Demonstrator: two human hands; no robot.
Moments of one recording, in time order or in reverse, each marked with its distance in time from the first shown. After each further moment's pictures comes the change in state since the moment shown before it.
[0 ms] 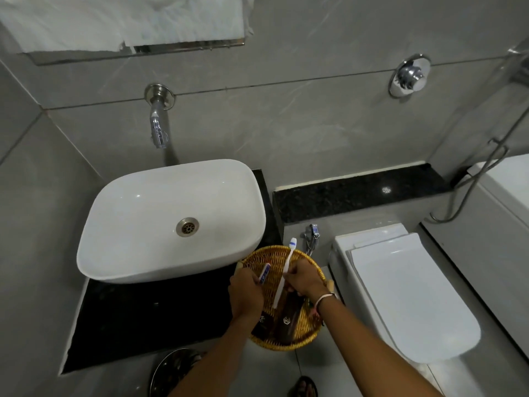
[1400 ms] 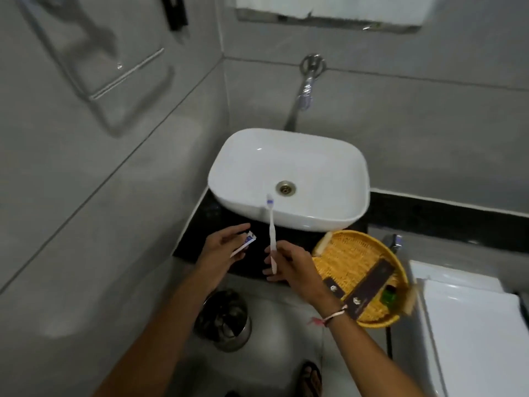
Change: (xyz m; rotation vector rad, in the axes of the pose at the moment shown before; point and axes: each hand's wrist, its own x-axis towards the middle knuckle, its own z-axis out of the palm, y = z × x) left_hand -0.045 -0.153 -0.192 -1.018 -0.016 -0.220; right_hand -0.123 -0.096 0.135 0.375 -0.452 -0.544
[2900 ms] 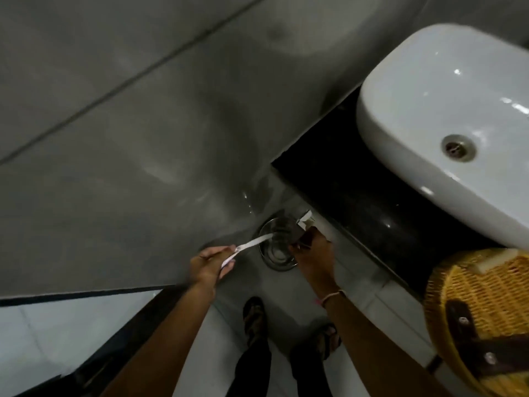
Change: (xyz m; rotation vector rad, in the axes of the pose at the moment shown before) left_hand -0.099 -0.207 -0.150 -0.386 0.959 -0.337; right_hand 0.045 0.146 0.145 -0.425 -0.162 0.056
